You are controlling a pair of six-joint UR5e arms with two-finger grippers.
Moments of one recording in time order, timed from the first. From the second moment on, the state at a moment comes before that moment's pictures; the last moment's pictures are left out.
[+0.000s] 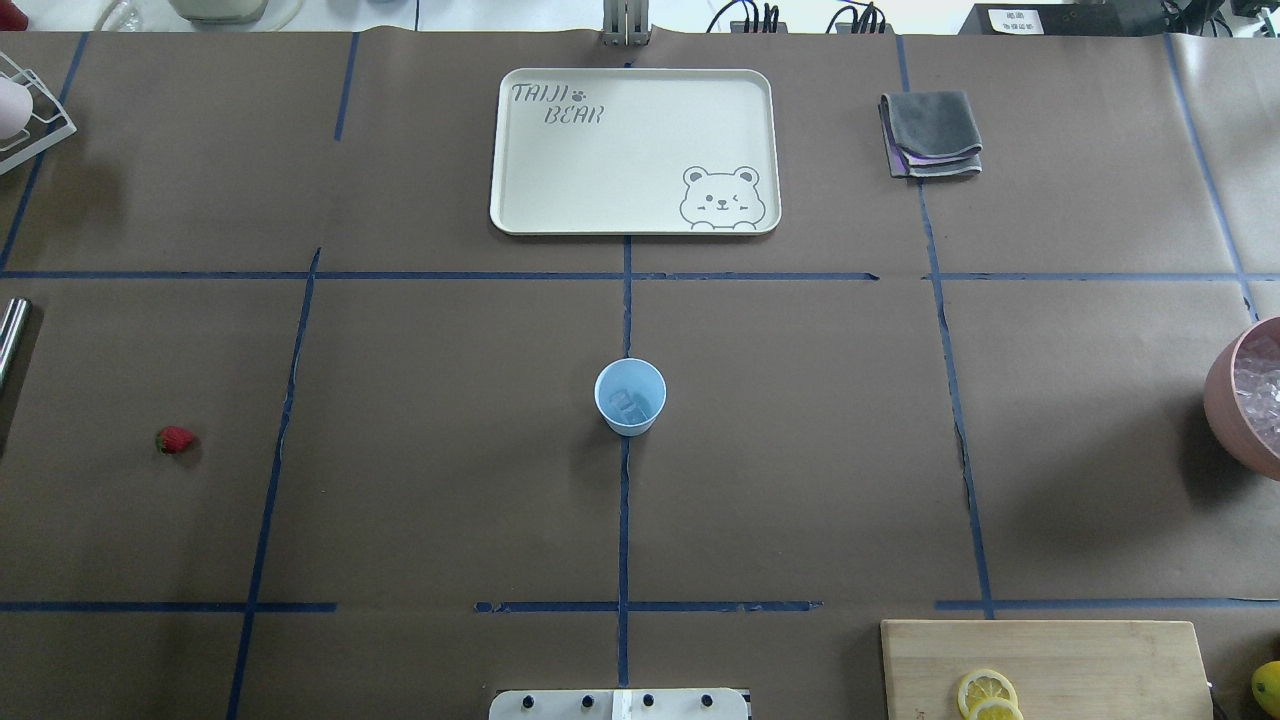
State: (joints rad) left arm -1.59 -1.41 -1.77 -1.48 -2.47 0.15; right arm 1.27 -1.82 1.64 -1.08 2.28 0.78
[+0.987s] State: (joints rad) left arm -1.59 -1.41 -1.78 -1.48 -2.49 0.15; right arm 1.28 -1.88 1.80 -1.06 2.27 0.78
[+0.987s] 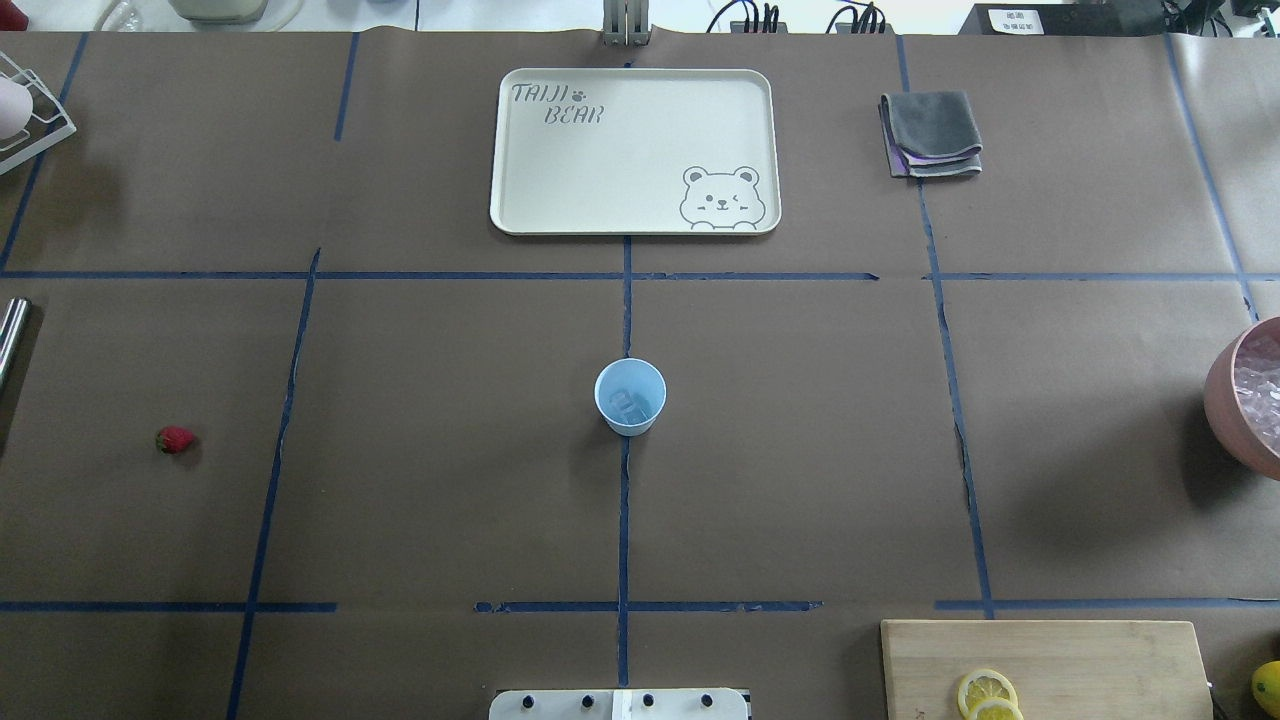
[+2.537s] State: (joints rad) left arm -1.59 -1.41 -1.78 -1.48 -2.49 0.15; right arm 0.50 -0.95 1.79 -1.31 1.77 2.02
